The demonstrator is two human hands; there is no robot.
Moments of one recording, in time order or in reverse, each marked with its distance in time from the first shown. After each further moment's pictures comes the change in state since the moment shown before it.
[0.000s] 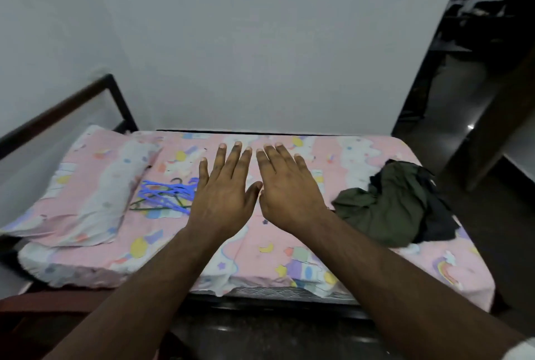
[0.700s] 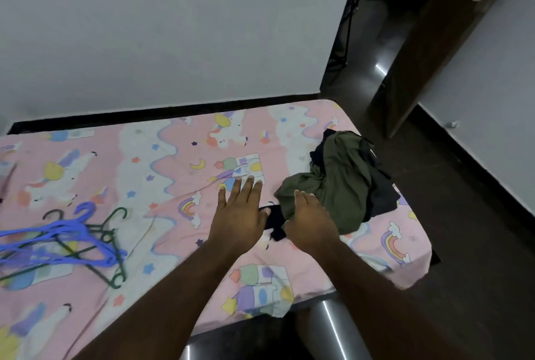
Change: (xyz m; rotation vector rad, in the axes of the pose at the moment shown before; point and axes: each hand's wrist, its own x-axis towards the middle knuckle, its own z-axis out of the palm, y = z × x) left_hand 0.175 0.073 0.257 -0.132 -0.492 0.245; right_hand 0.017 0.249 0.154 0.232 -0.405 0.833
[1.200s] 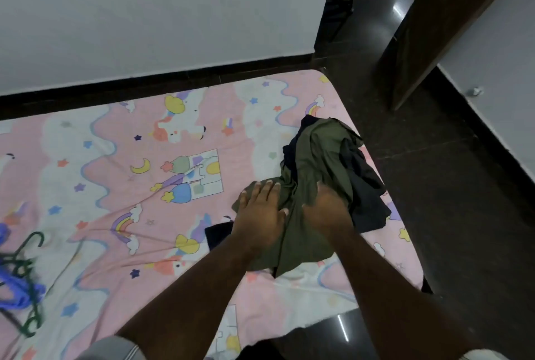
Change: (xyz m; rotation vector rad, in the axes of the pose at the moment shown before) left_hand 0.235 0.132 0.127 -0.173 -0.288 -0.038; right_hand 0.219 0.208 -0.038 0.201 -0.105 0.266
